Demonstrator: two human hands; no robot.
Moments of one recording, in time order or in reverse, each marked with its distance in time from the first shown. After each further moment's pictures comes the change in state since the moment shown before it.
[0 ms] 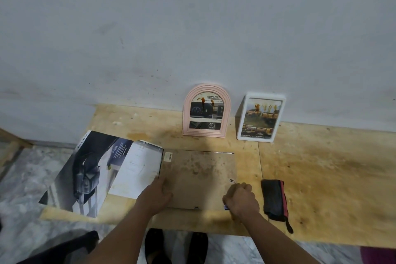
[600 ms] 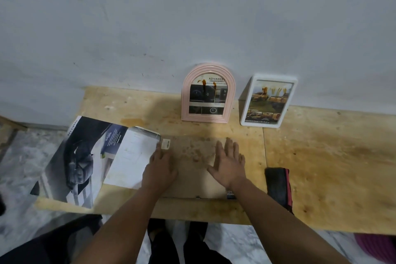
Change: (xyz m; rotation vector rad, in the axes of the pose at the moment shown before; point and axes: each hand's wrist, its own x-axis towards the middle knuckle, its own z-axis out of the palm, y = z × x) left_hand 0.035 0.029 -0.006 0.116 0.202 0.122; right_hand 0.038 -0.059 -0.017 -0.239 0.081 -0.340
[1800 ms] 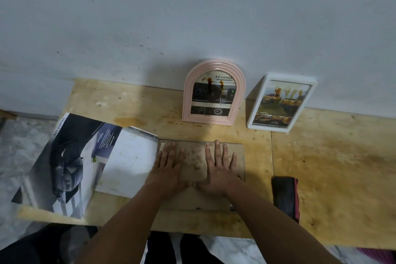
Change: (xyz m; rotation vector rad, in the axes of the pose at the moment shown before) left_hand 0.044 -0.009 0.031 0.375 -0.226 0.278; right_hand 0.038 -0.020 0.018 -0.152 -0.258 -0.133
